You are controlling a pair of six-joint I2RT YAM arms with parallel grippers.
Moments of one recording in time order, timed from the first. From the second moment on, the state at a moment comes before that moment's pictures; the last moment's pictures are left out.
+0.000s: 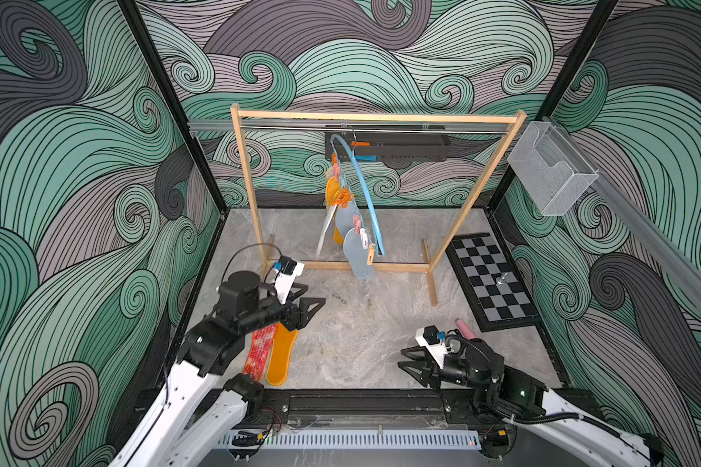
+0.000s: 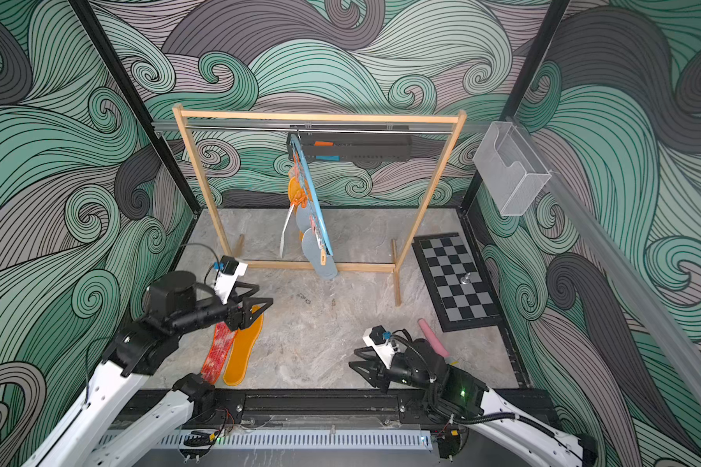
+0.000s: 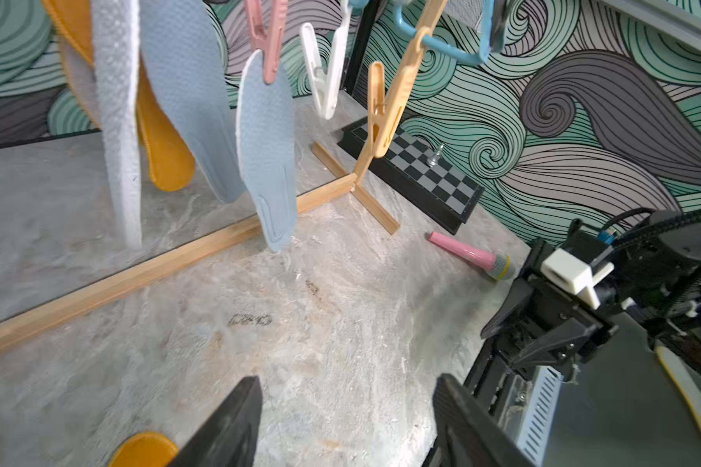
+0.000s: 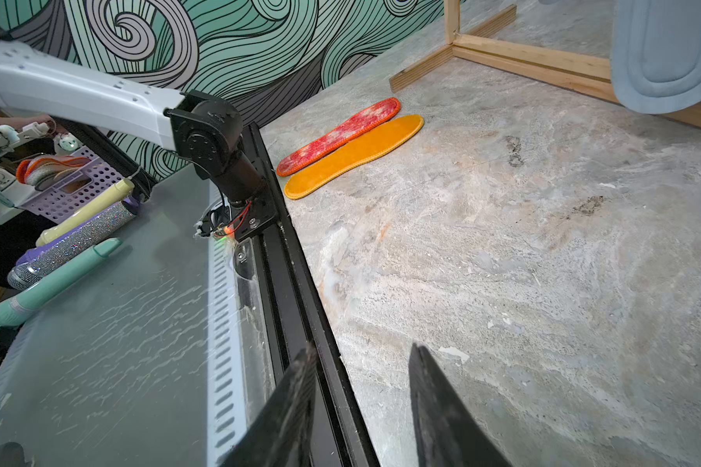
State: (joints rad) left arm -0.41 0.57 0.79 -0.66 0.42 -0.10; right arm 1.03 0.12 0.14 -0.36 -0.19 0.30
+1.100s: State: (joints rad) left arm -0.42 0.38 0.68 -0.72 0.26 -0.11; right arm 0.63 1.08 0.38 0.11 -0.37 0.36
